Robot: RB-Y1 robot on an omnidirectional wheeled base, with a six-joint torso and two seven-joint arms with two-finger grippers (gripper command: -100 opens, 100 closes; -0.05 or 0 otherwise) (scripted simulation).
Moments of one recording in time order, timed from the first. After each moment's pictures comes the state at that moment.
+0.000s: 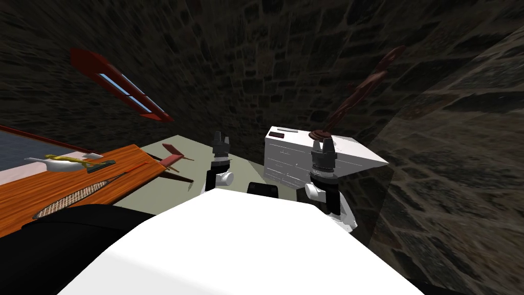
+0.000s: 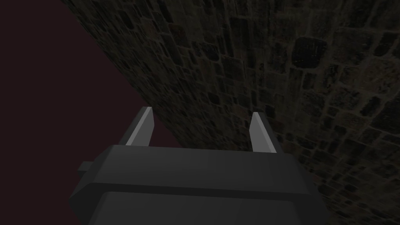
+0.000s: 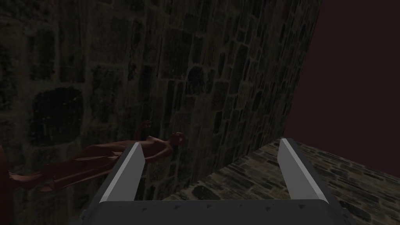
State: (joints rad) left arm 0.48 -0.02 -0.02 -2.30 0.11 -0.37 -0.16; right arm 0.45 -0.25 -0.06 -2.22 -0.01 -0.62 0.16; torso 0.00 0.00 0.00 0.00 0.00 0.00
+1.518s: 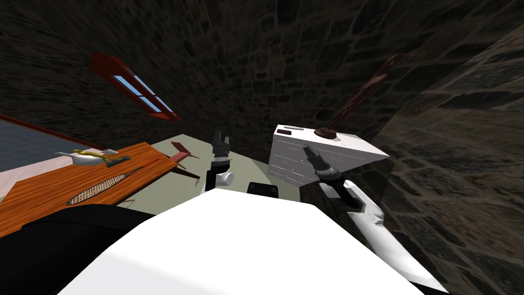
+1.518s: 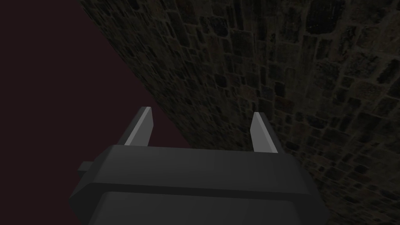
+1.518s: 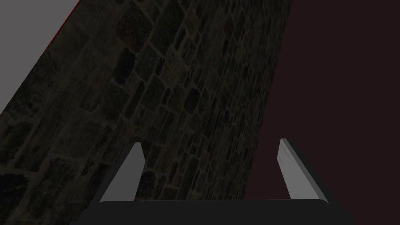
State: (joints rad) left arm 0.48 -0.02 -0.02 -2.30 0.11 -0.37 -0.16; right arm 0.37 -0.73 -0.06 -1.99 0.10 -0.77 0.15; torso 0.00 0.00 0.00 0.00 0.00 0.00
